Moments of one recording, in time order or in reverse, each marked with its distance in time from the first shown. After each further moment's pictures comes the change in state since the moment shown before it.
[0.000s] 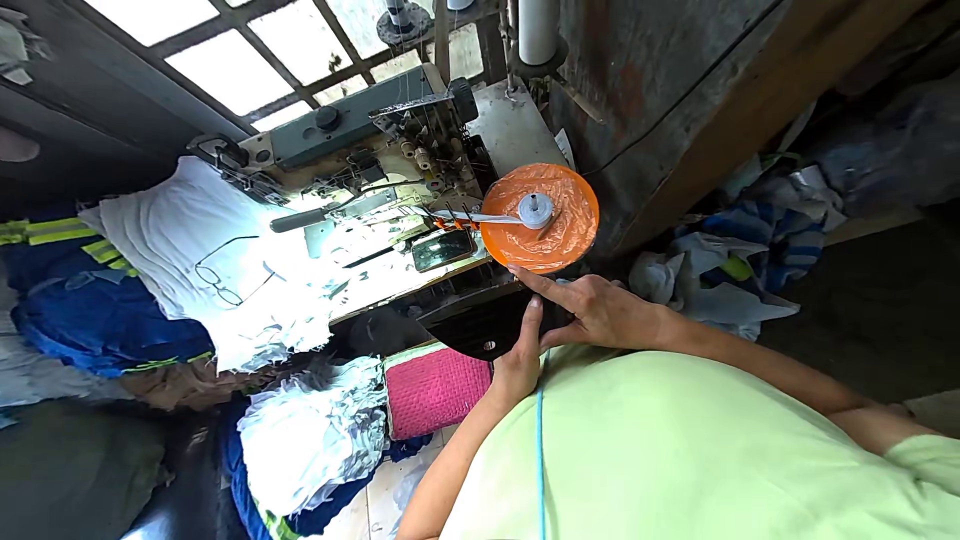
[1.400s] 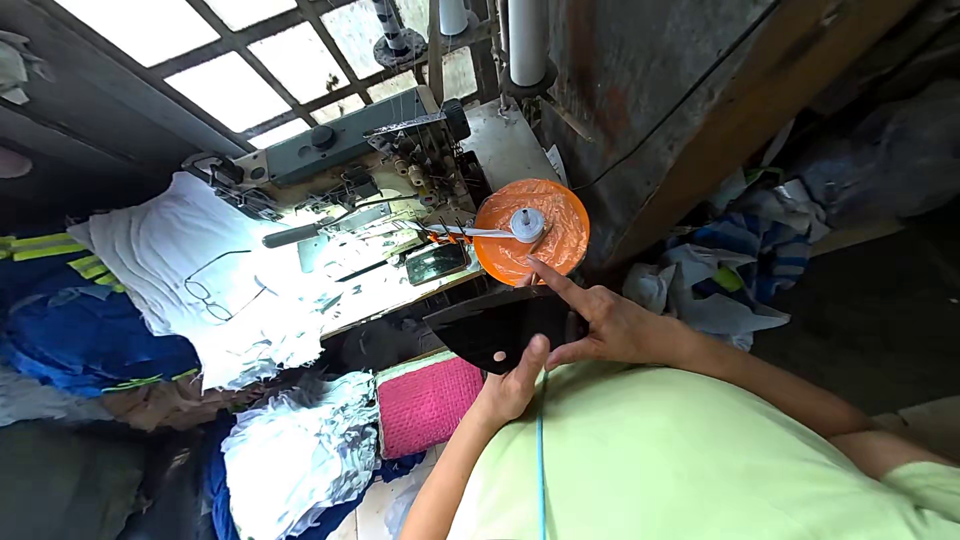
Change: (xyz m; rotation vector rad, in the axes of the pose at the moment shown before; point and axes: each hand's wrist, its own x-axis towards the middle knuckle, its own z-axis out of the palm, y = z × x) left_hand 0.003 0.007 -0.012 -0.048 -0.401 0.167; right_hand -0.011 -0.004 -0.020 0.199 0.021 0.086
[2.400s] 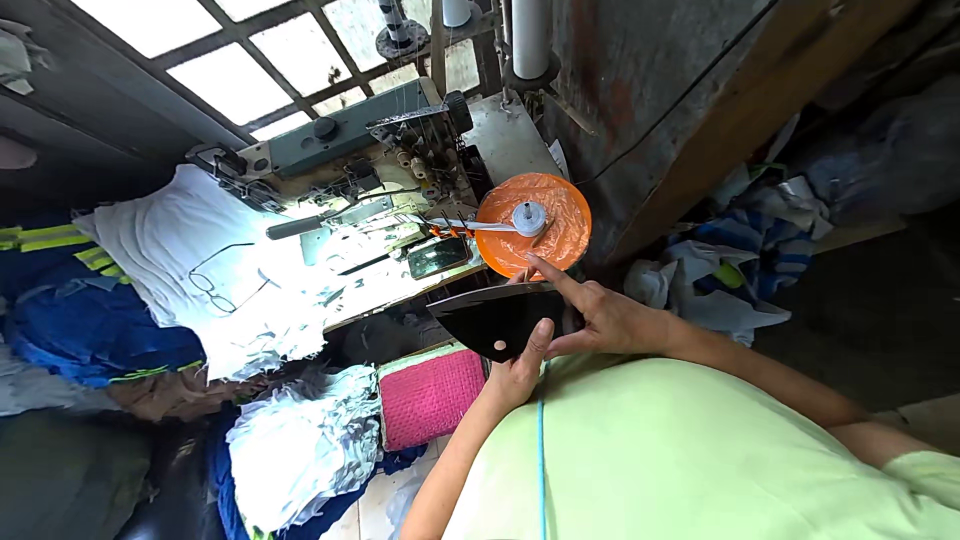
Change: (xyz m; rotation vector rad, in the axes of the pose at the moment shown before) left_hand -0.002 -0.012 0.005 0.084 0.137 0.023; right_hand 0.001 0.004 0.007 0.092 -0.055 0.058
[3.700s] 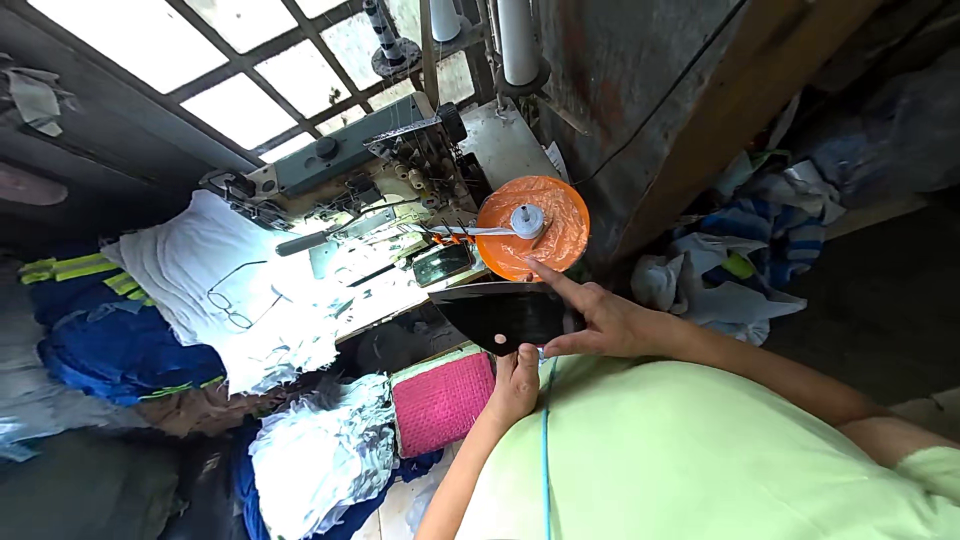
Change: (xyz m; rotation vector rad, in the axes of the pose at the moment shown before) left_hand -0.018 -0.008 -0.005 0.116 0.014 -0.018; right_hand -0.005 -0.011 -0.001 0.117 -0.005 0.093
